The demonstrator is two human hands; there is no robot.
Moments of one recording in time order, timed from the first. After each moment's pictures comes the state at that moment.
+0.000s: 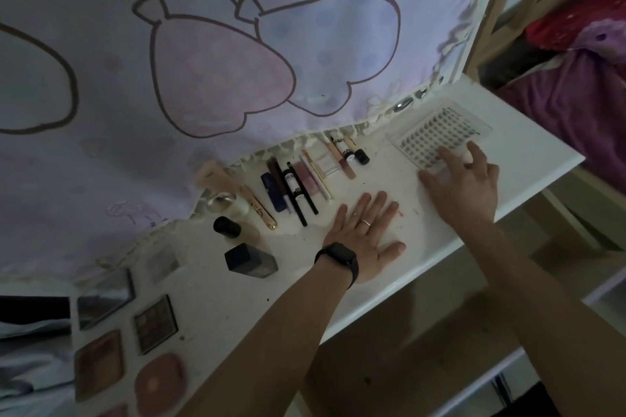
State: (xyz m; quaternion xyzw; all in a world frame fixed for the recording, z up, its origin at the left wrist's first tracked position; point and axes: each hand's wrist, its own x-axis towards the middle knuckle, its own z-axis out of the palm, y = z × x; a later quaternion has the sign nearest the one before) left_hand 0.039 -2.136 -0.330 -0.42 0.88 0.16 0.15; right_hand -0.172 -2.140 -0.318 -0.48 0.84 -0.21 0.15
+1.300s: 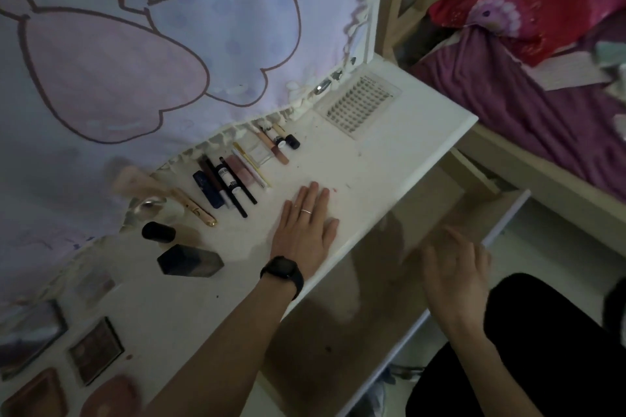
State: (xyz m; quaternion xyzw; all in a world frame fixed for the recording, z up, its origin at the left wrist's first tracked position) left_hand 0.038 -2.103 -0.331 -0.45 0.88 0.13 0.02; right_hand -0.145 -1.931 -0.321 -0.30 0.87 -0.38 0.13
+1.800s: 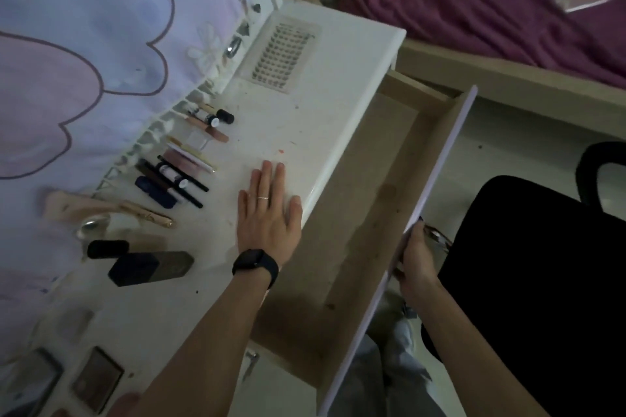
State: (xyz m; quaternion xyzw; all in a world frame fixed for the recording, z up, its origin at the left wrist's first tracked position) left_hand 0.047 -2.075 -0.340 -0.45 0.89 0.10 0.03; right_hand -0.093 -1.895 -0.388 0.26 0.65 -0.53 0.47
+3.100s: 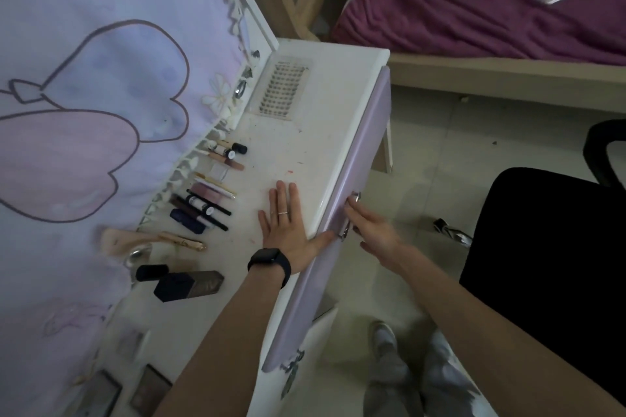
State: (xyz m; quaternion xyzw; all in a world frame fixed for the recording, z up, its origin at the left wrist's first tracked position) left_hand 0.041 -2.082 -0.318 -0.40 0.88 0.19 0.19; right_hand -0.091 -1.955 -0.364 -0.04 0.63 -0.52 0.58
